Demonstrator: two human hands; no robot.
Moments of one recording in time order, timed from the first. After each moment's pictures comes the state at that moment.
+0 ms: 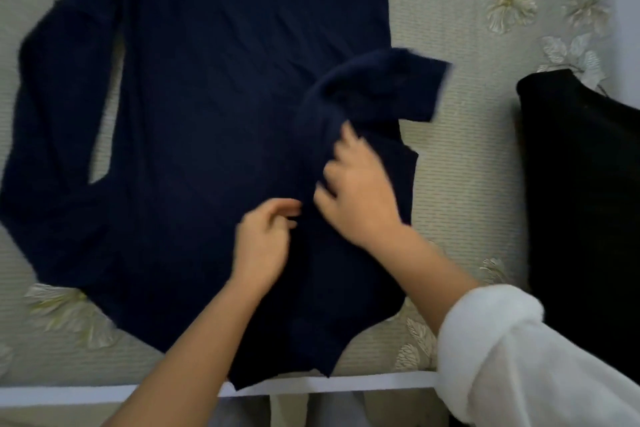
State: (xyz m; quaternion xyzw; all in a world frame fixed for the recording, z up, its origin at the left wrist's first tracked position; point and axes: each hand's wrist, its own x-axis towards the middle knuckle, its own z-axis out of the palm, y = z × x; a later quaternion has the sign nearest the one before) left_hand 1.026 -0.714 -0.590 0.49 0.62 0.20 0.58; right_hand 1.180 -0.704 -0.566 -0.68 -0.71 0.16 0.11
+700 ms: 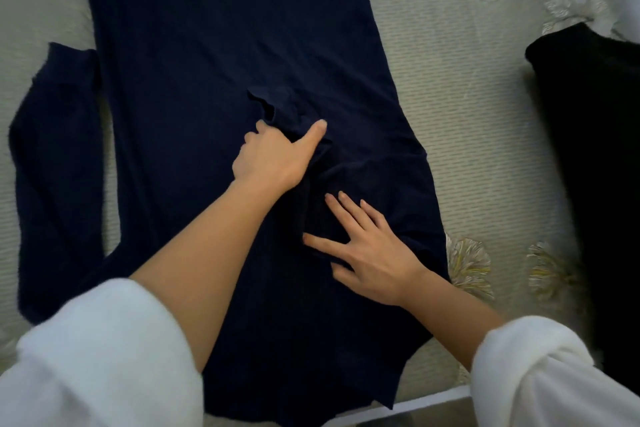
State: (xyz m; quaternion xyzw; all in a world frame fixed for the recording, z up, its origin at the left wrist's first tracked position) left_hand 1.069 -0.565 -0.587 0.67 0.65 -0.09 0.35; right_hand 1.165 -0.749 -0.612 -0.63 -0.74 0.22 -0.04
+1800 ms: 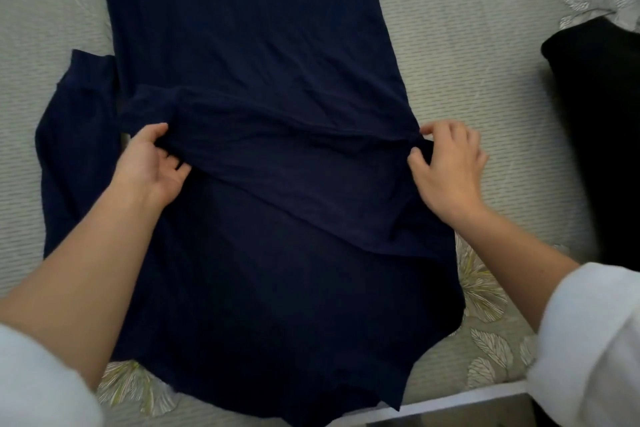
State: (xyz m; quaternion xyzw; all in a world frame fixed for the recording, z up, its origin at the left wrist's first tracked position) left_hand 0.948 -0.506 -0.586 0.12 0.61 0.36 0.69; right_hand 1.243 -0.692 -0.596 -0.89 -0.41 0.12 0.16
